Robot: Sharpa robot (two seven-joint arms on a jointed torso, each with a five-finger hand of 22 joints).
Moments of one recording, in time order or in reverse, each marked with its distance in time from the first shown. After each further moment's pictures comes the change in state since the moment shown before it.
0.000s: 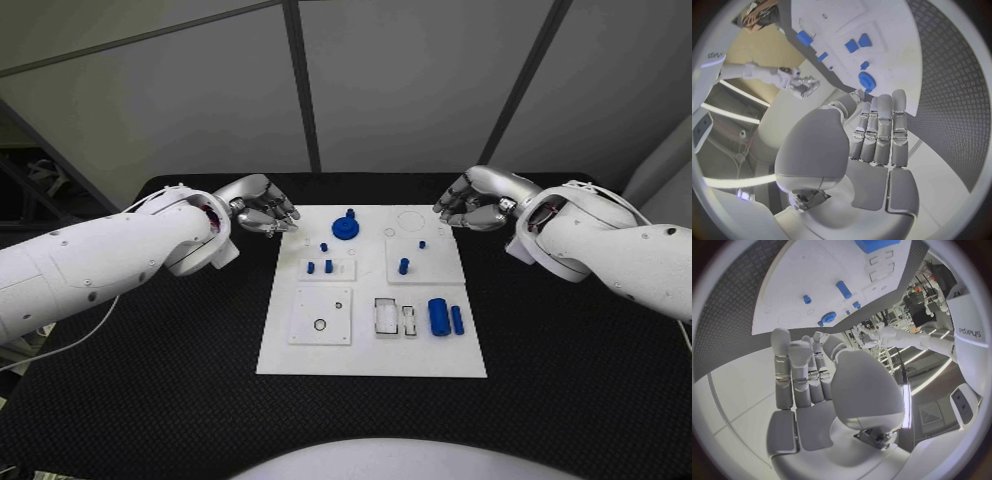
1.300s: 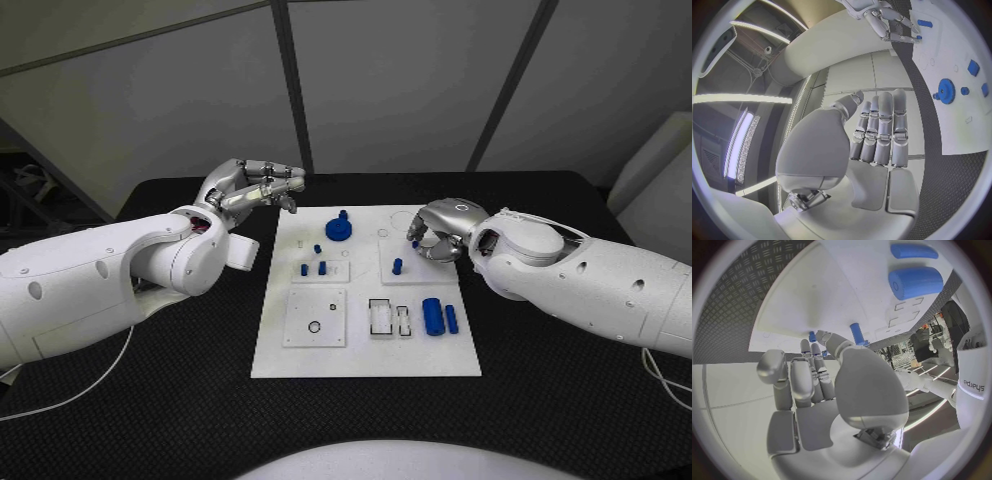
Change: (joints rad) left arm -0.016 -0.069 0.000 0.228 0.793 -0.146 0.321; left_hand 0.000 0.019 -0.026 0.007 0.000 0.019 -0.001 0.008 0.000 0.009 -0.001 0.016 0.009 -0.025 0.007 -0.079 -0.046 0.002 -0.016 0.002 -0.081 -0.054; right arm -0.080 0.130 -0.008 -0.070 -0.370 0.028 -0.140; right_hand -0.030 -0.041 0.079 0.014 -0.020 -0.060 0.037 -0.006 -0.006 -0.115 0.034 0.000 -0.002 -0.002 0.023 0.358 0.333 -0.031 0.075 0.038 0.279 0.333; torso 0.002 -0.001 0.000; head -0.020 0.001
